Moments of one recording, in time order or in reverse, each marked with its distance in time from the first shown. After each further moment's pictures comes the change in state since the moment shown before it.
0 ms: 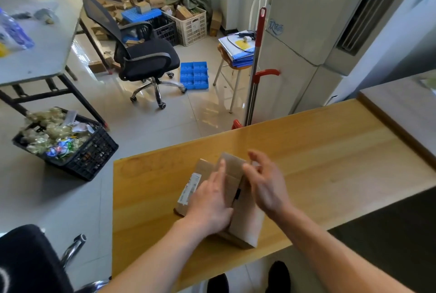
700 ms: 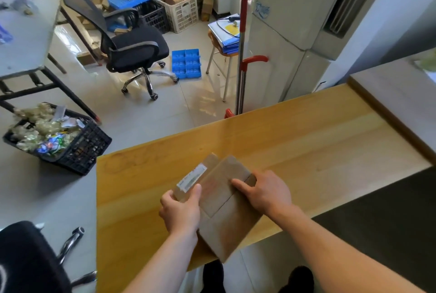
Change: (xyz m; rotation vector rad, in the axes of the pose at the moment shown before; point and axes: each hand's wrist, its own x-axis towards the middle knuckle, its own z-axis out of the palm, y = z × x) left_hand -0.013 0.012 0.041 -0.928 0.466 -0.898; right_hand 0.008 0.072 -0.032 -0.654 -0.126 0.238
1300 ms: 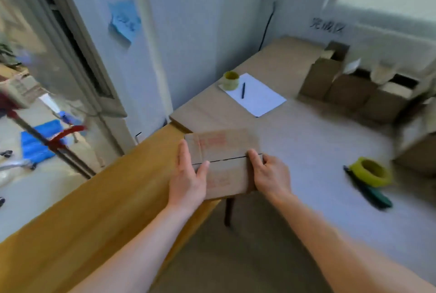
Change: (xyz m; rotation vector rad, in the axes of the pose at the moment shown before) left_hand -0.295 0.122 0.402 0.373 -0.720 1.076; right_hand -0.017 0.402 -0.282 0.559 0.667 0.391
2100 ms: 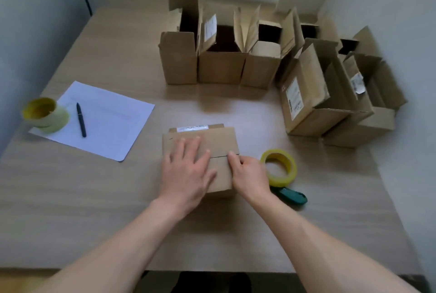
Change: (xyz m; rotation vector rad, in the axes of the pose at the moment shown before) left_hand 0.188 0.147 0.336 0.682 -0.584 0.857; right_hand 0.214 0.194 -0.133 -0.029 0.268 0.497
